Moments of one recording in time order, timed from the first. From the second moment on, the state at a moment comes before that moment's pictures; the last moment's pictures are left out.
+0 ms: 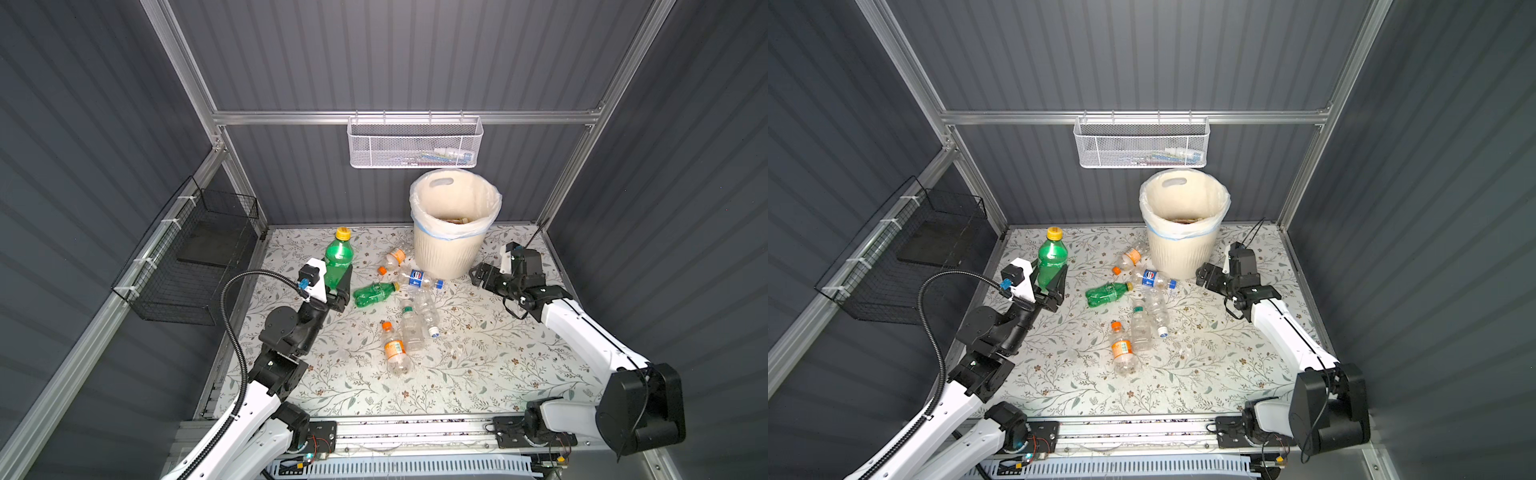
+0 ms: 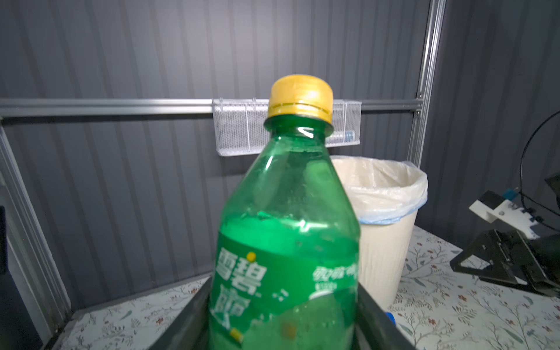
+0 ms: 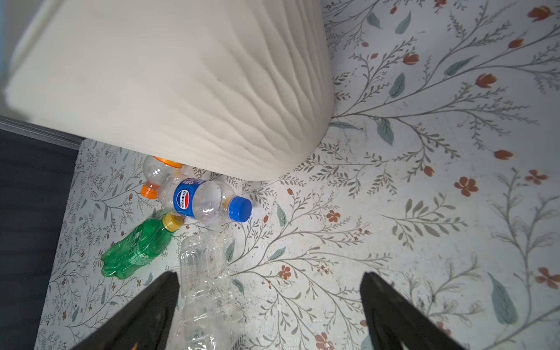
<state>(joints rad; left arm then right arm) -0.52 0.68 0.59 0.35 -0.10 0.08 0.18 1.30 0.92 -0.30 -0.15 0.49</state>
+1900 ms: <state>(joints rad) -0.33 1.13 0.92 -0.20 0.09 -0.20 0.53 1.45 0.94 -0.43 -0.08 0.42</state>
